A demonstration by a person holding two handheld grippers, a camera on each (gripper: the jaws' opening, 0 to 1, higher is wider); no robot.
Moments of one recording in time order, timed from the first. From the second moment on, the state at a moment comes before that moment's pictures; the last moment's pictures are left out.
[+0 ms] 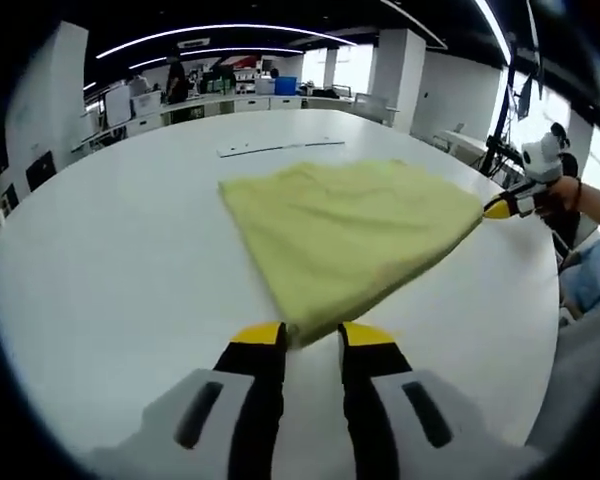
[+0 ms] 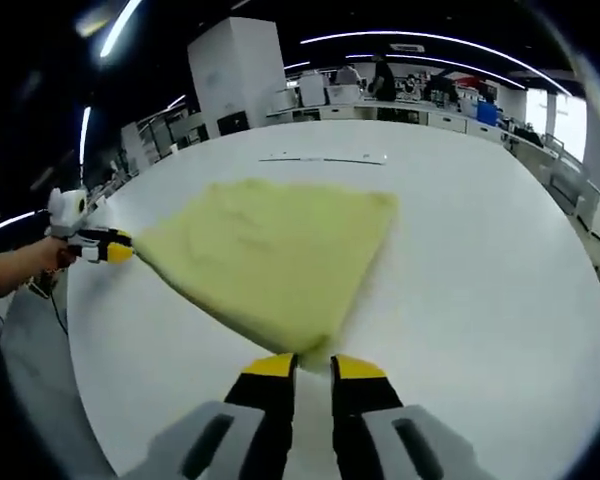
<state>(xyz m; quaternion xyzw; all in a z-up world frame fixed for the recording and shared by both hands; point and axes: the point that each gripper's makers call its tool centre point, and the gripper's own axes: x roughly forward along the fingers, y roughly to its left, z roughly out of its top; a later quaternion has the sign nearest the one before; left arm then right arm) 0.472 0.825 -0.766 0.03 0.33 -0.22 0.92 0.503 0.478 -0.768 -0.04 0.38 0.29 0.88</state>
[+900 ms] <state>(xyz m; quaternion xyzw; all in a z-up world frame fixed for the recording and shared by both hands) 0.473 0.827 -0.767 0.02 0.34 -0.21 0.92 0.505 0.480 -0.766 -0.04 0.38 0.31 0.87</state>
